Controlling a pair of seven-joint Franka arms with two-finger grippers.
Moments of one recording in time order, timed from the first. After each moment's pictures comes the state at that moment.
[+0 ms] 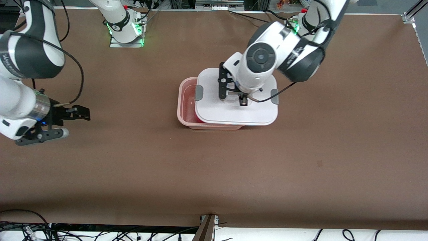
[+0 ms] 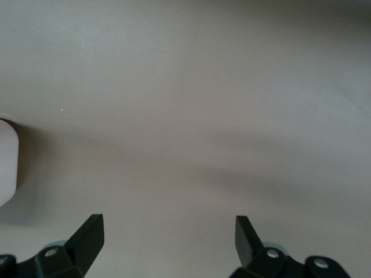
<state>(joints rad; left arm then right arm) -0.49 0.49 -0.21 -1.39 -0.06 1.74 0.88 0.02 0.38 0.07 -1.32 -0.05 1.60 -0.12</state>
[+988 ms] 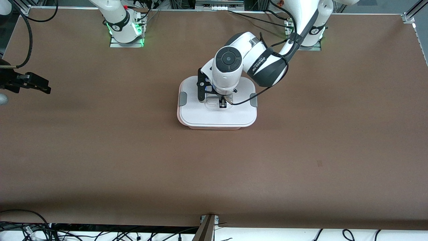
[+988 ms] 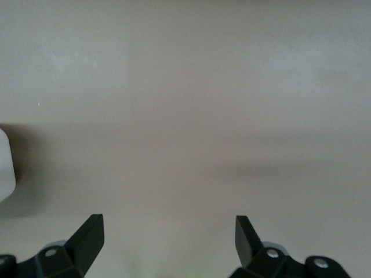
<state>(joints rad) -0.58 0.58 -0.21 -1.39 -0.02 1.89 0.77 0.02 0.15 -0.04 -1.43 -0.05 1.47 -0.02</state>
